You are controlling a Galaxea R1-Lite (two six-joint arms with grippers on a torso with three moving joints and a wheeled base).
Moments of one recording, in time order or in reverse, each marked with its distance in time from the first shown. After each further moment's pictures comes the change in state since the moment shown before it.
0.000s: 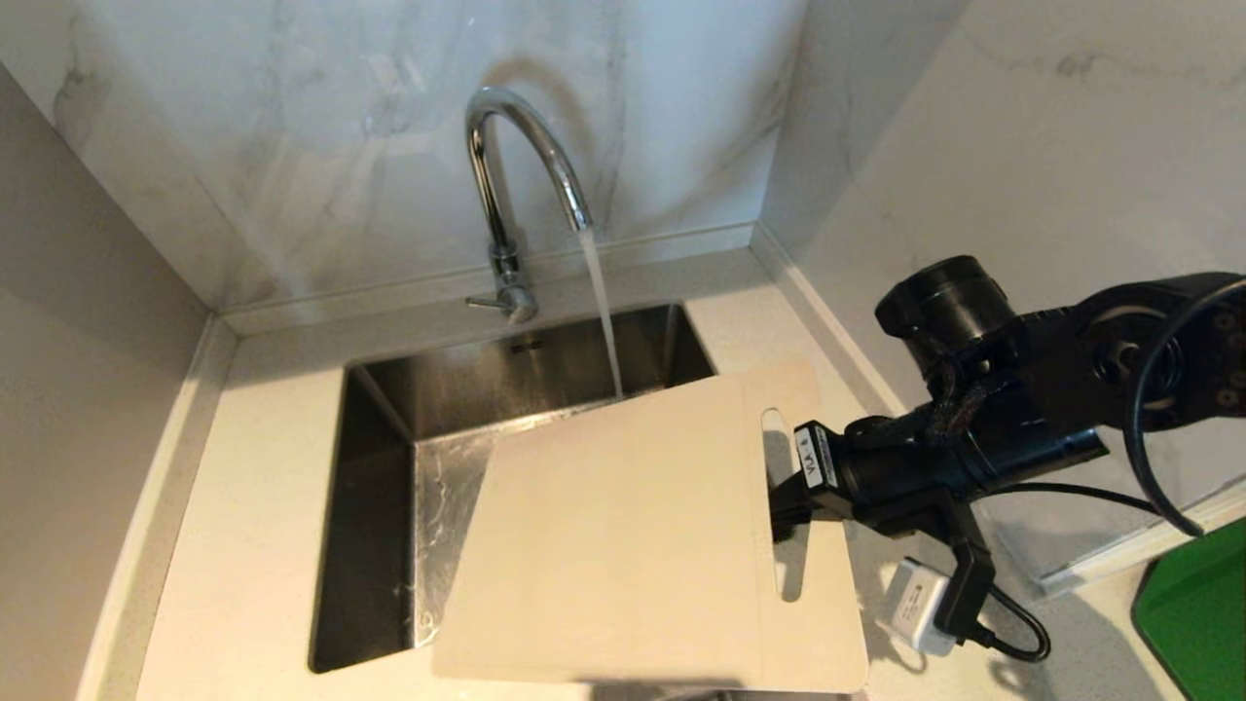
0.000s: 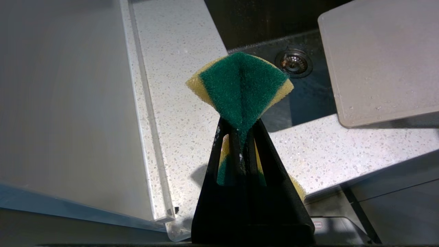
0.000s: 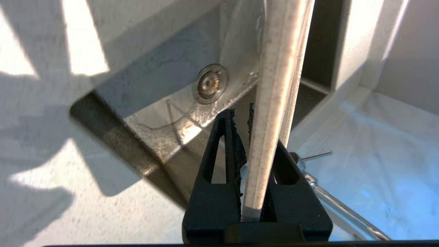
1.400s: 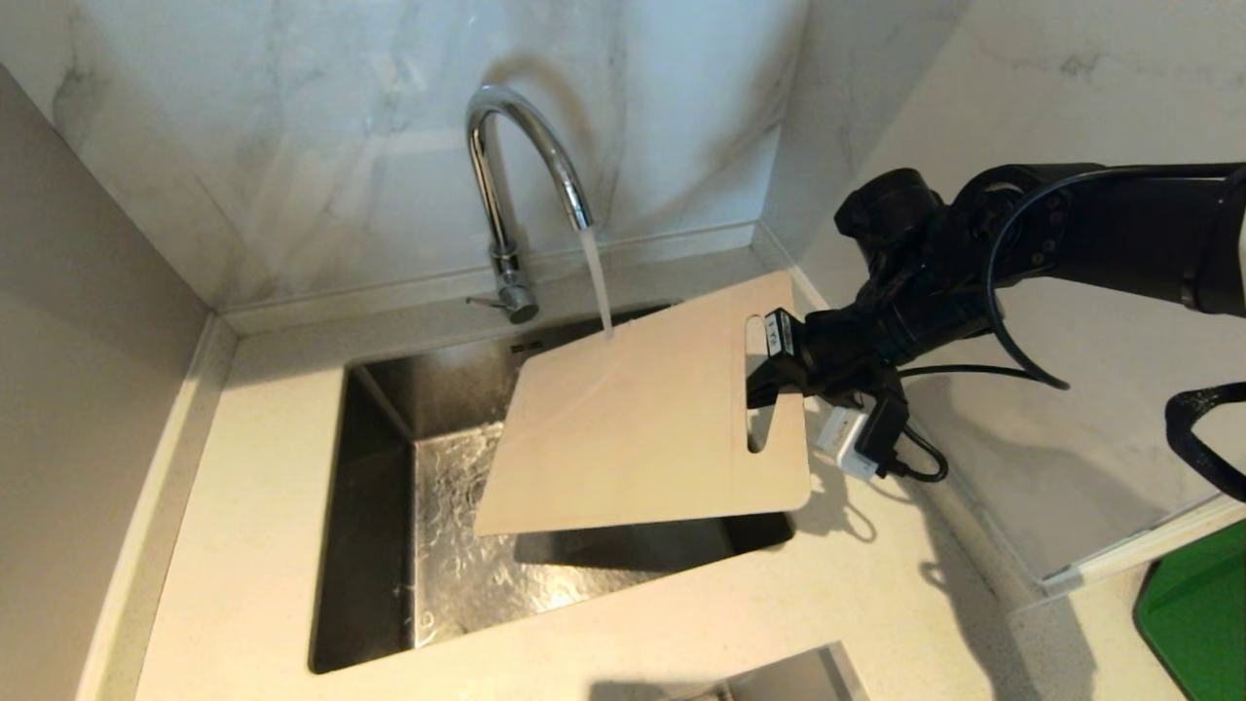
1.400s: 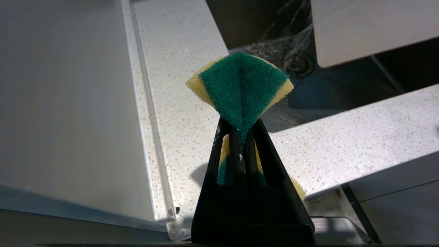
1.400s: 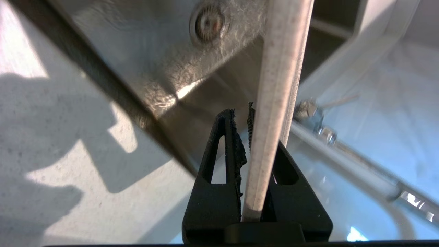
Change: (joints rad) left arm 0.000 0.000 0.000 0.000 0.000 0.000; right arm -0.075 0.342 -0.681 0.266 0.007 -0.006
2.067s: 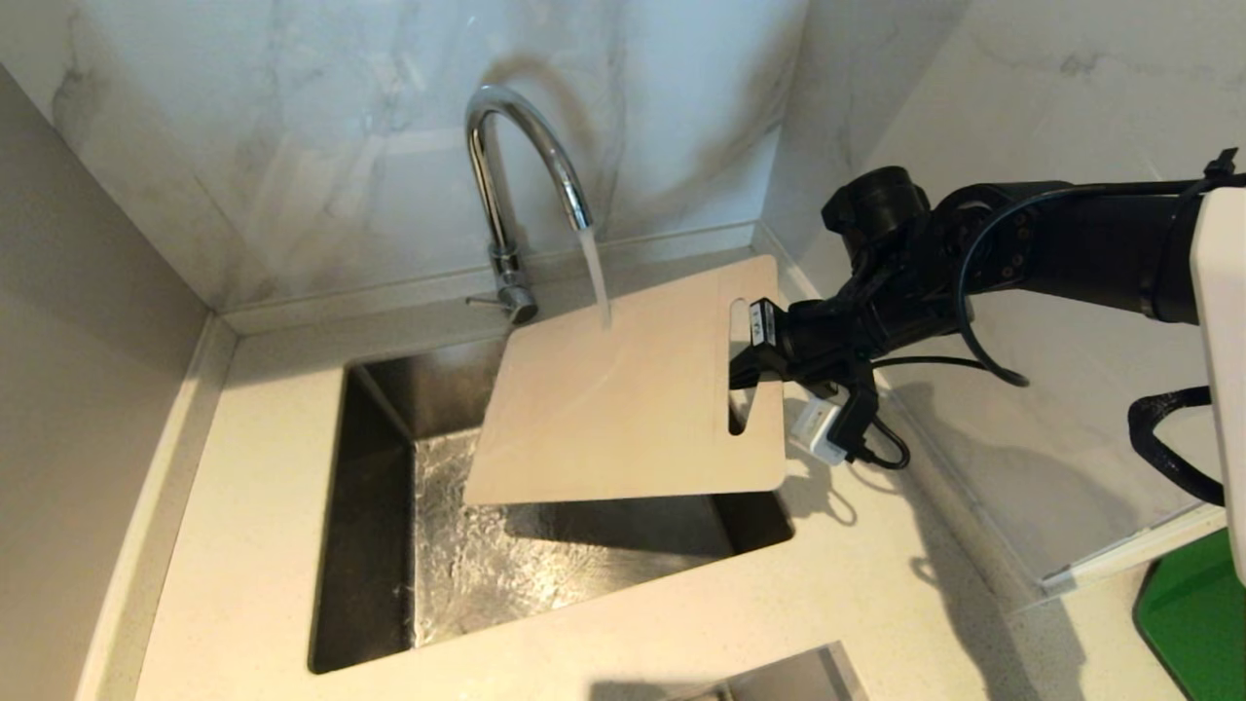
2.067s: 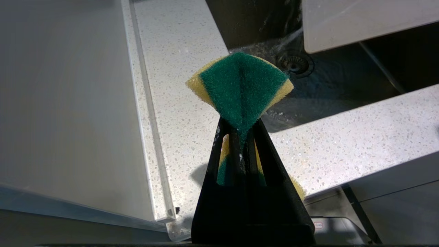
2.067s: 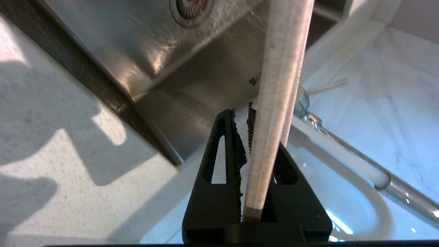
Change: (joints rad) left arm 0.000 0.000 0.000 0.000 0.000 0.000; right arm 0.013 0.033 -0.009 -0.130 0.014 0.000
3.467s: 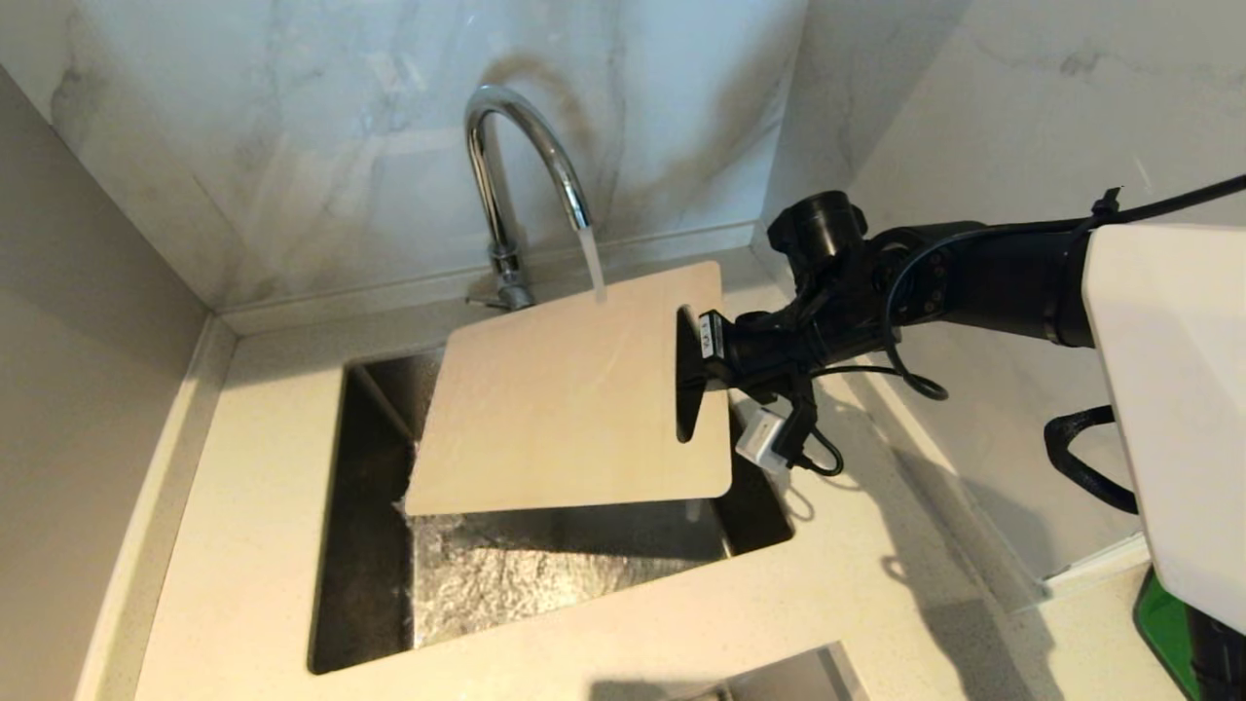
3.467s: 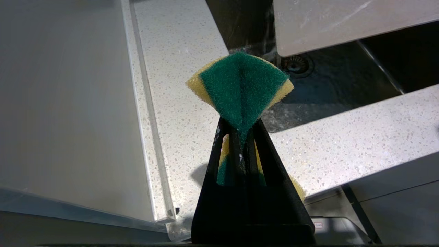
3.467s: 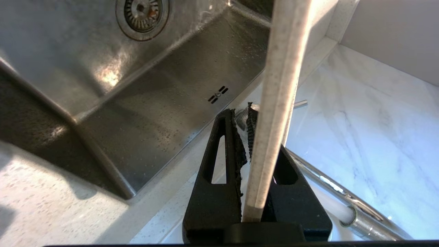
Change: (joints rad) left arm 0.000 0.000 0.000 0.000 0.000 0.000; right arm 0.076 0.071 0.000 -0.141 0.085 0.000
